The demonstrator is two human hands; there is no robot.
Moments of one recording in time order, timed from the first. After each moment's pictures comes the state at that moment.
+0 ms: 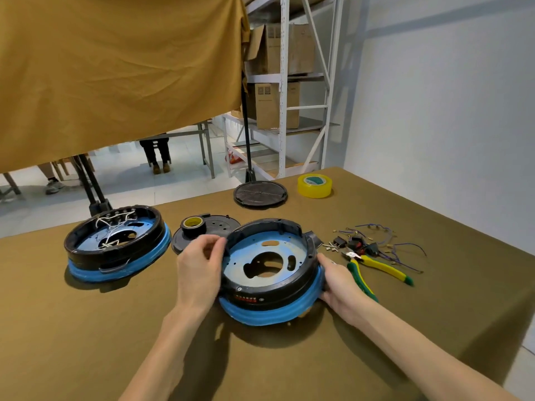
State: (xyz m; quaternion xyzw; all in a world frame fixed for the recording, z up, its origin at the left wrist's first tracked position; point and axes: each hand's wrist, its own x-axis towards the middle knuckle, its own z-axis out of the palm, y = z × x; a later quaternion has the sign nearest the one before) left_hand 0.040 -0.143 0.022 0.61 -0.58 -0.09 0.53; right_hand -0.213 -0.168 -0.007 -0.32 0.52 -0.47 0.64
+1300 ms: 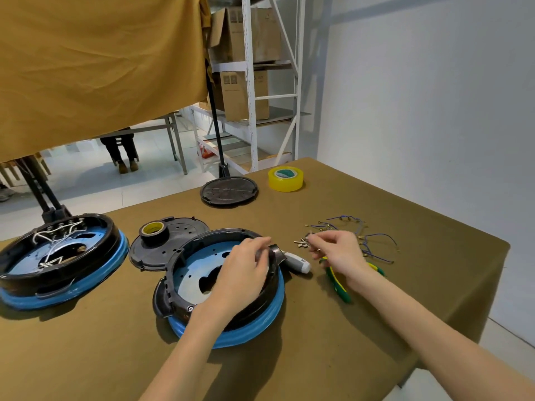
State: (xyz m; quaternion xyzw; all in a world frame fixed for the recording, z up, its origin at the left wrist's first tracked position) left_hand -0.063 -0.182 0.017 0.54 -0.74 -0.21 0.33; right_hand -0.285 -0.204 0.011 -0.49 0.60 -0.48 0.41
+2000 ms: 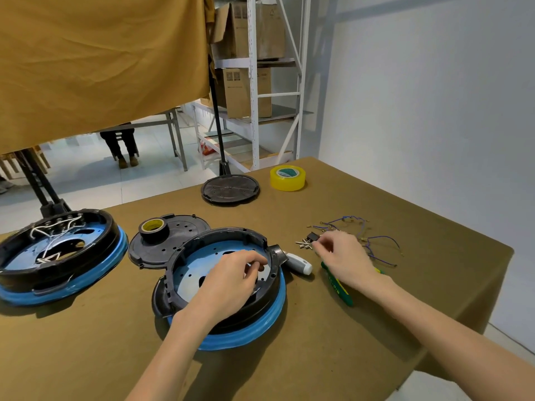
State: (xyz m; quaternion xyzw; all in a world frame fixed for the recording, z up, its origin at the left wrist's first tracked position) left_hand -0.037 -0.177 0.015 0.54 -0.77 -0.19 0.28; right_hand -0.301 -0.224 -0.005 -0.70 0.65 -0.29 0.08
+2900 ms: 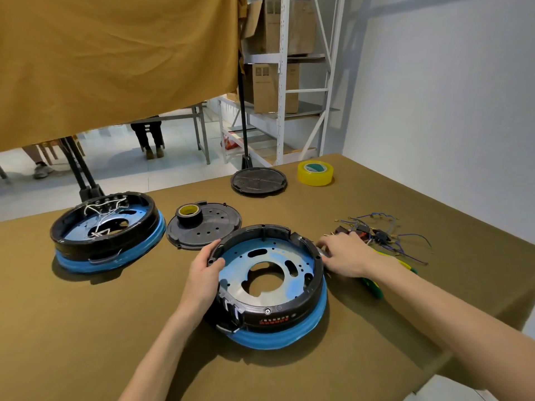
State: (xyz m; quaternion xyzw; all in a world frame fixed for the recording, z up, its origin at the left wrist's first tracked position) left_hand 0.048 -0.158 -0.020 0.62 -0.47 -0.38 0.50; right_hand -0.251 -0.224 0.016 -0.81 0.59 0.00 0.07
